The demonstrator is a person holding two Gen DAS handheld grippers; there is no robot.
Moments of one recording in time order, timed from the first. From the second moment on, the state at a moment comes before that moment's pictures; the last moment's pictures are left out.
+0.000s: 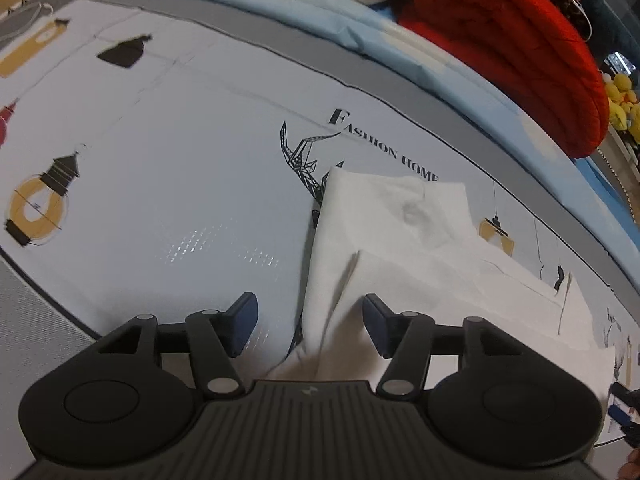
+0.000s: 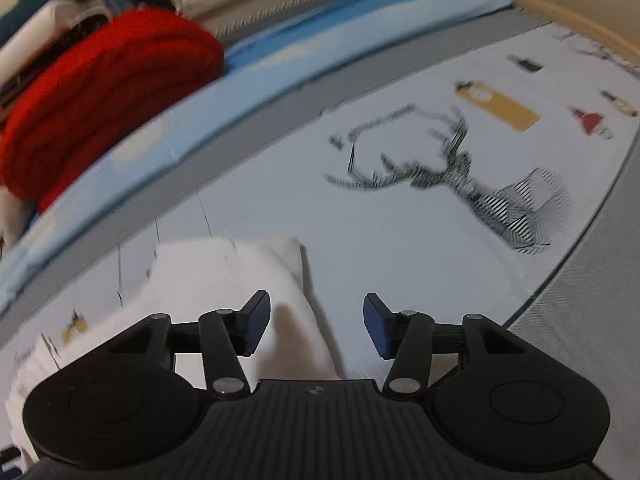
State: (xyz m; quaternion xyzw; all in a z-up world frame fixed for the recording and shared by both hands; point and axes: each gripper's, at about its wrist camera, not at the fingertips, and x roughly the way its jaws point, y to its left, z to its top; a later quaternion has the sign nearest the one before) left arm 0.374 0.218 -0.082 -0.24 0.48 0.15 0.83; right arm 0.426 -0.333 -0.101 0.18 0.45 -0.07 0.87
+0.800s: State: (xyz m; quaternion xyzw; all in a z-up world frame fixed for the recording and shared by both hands) left arm 0.388 0.195 -0.044 -0.15 0.44 0.09 0.88; right arm 0.455 -0.315 -0.094 0.14 0.42 -0.04 0.90
